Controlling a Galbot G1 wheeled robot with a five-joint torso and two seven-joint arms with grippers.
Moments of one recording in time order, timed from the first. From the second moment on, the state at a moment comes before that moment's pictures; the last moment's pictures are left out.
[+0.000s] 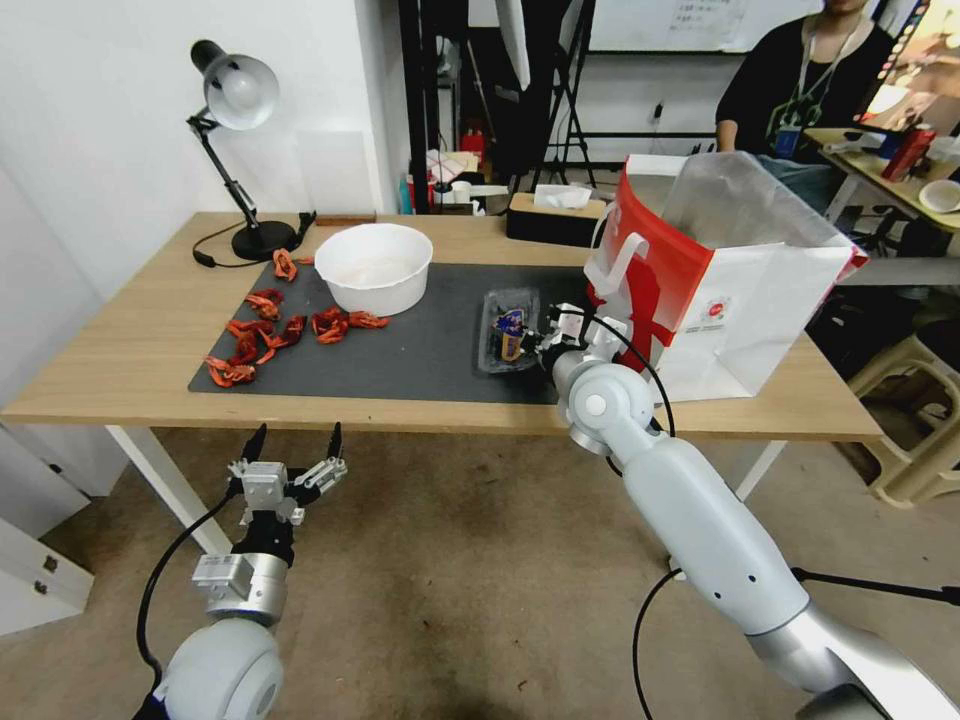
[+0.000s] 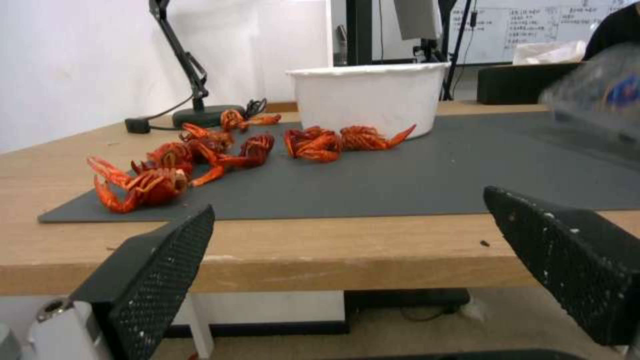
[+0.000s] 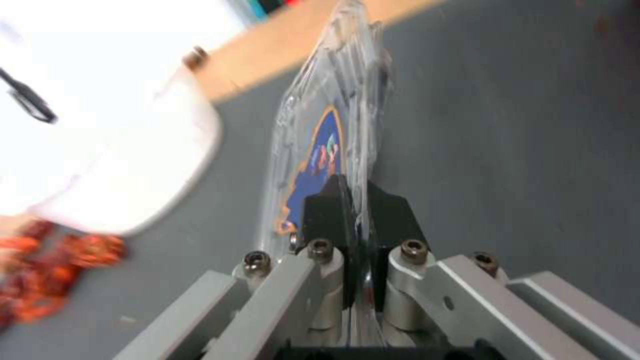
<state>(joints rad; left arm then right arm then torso) 1.57 -1.02 -0.36 -2.00 -0.39 -0.24 -0.36 -0.63 1.23 0.00 1.69 1.18 -0.40 0.59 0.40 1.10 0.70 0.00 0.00</state>
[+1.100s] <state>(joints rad) 1.56 -1.02 -0.36 -2.02 -0.38 -0.24 -0.36 -0.54 0.93 0.49 1.96 1.28 -0.61 0.72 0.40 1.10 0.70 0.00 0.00</state>
